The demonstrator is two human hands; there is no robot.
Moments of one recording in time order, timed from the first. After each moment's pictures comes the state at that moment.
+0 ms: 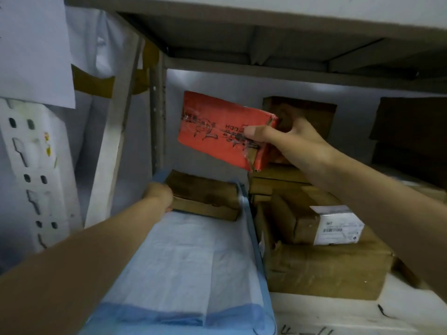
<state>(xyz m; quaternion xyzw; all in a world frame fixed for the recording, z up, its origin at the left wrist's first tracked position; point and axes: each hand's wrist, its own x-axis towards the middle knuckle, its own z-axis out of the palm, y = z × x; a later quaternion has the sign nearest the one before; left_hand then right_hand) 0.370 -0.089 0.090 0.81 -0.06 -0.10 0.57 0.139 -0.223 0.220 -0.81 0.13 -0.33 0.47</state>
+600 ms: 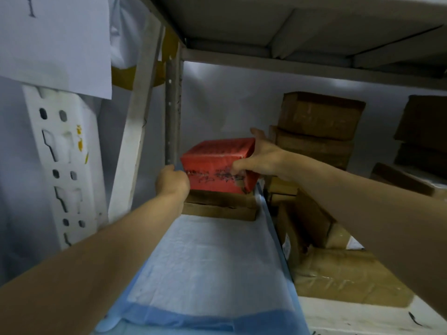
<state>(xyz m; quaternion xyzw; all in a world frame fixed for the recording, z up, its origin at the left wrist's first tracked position) 0.382 -0.086 0.093 0.74 -0.09 -0.03 0.67 0.244 -0.223 0.189 -0.91 0.23 -0.15 0.32</state>
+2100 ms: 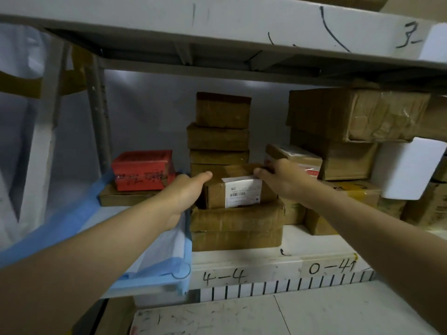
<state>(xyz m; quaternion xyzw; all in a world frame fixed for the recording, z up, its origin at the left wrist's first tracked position) 0.146 -0.122 0.135 0.76 -0.29 -0.23 0.54 -0.004 -0.273 0.167 -0.88 0.38 -0.19 0.21</state>
